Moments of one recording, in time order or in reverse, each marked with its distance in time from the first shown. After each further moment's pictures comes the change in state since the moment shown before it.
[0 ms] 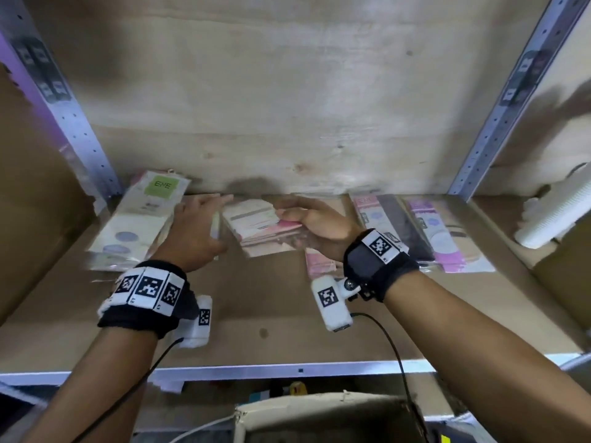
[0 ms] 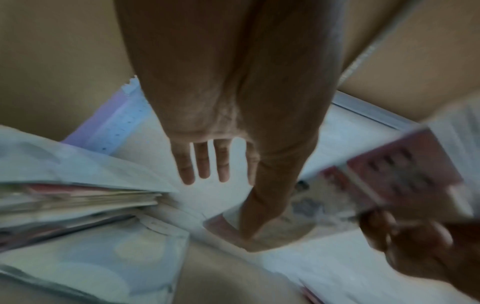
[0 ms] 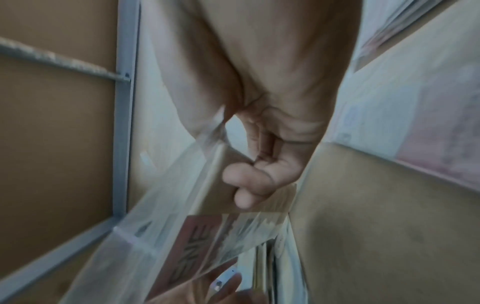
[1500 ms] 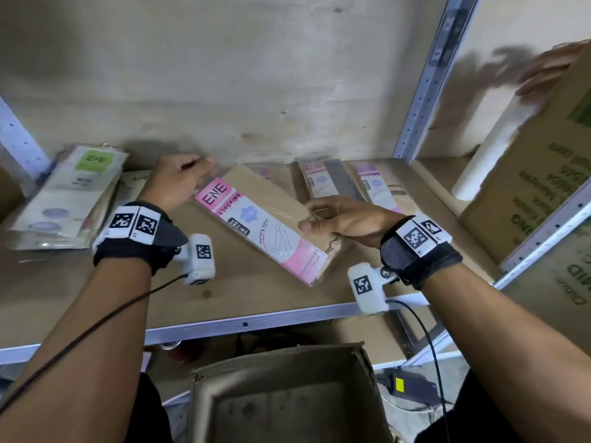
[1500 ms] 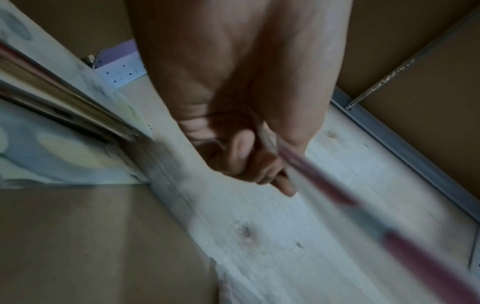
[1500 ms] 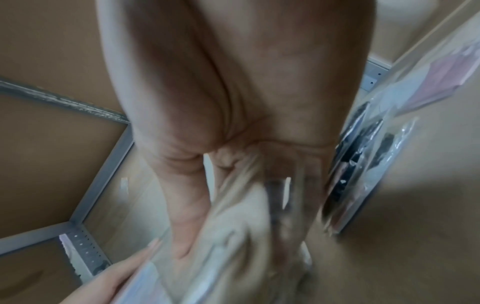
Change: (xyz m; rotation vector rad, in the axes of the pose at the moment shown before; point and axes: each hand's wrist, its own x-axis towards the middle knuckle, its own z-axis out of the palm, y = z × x) left_hand 0.038 0.057 0.040 -0.842 0.122 -0.041; right_hand -0.105 0.021 -0.114 -0.486 -0.060 0.034
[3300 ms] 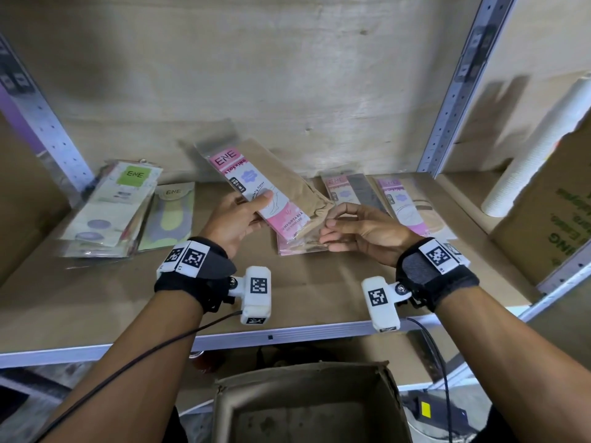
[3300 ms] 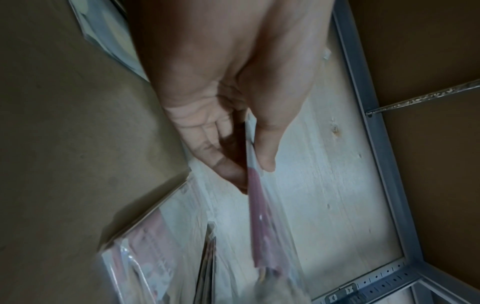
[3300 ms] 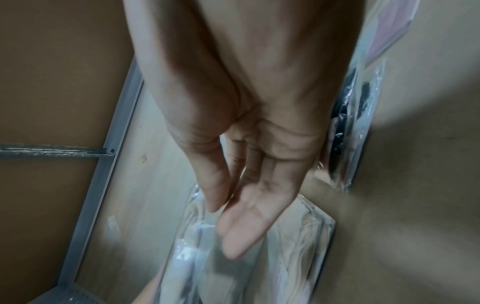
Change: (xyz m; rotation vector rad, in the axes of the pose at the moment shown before) left_hand -0.048 0.017 0.044 -0.465 -0.097 -0.235; right_hand 0.015 0.008 0.006 0.498 0.095 -0.052
